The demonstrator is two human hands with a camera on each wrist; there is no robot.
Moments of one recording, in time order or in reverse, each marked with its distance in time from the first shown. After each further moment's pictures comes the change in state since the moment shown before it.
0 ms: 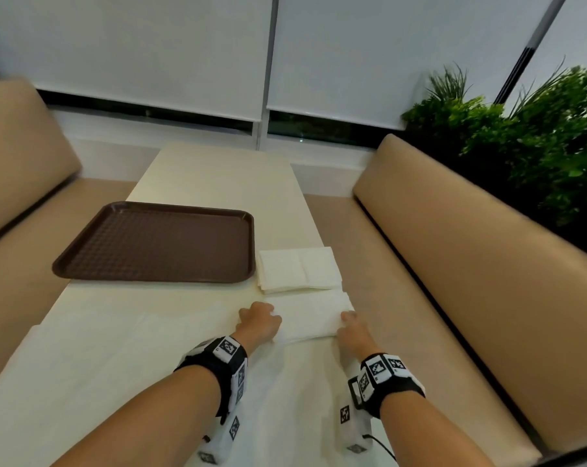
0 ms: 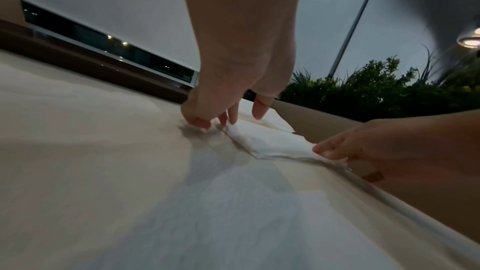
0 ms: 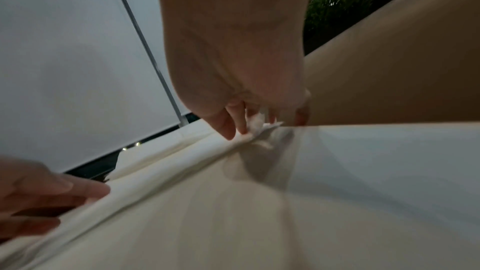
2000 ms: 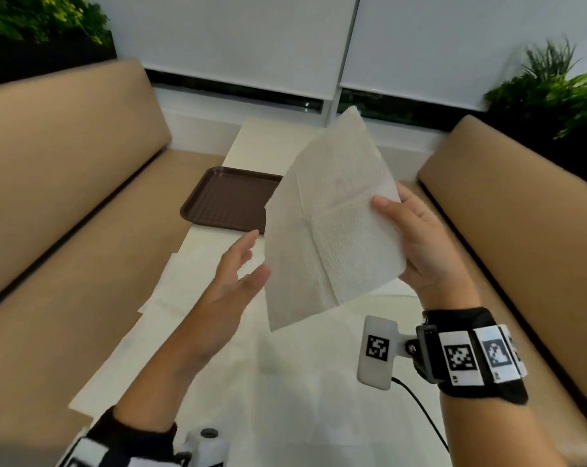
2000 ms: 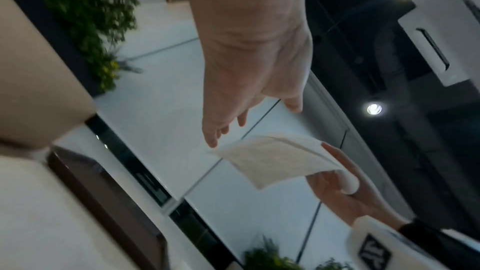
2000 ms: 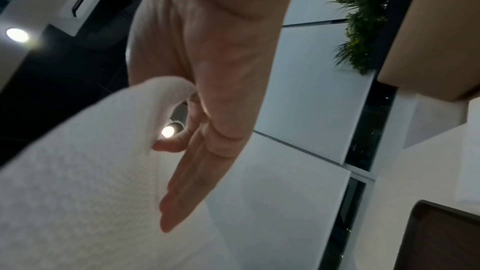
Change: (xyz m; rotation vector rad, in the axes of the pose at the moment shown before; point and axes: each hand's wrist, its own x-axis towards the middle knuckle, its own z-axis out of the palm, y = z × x) left_hand -0.273 -0.092 -0.166 -0.700 0.131 0.382; right_hand -0.213 -0.173 -0.036 1.082 -0.451 -0.759
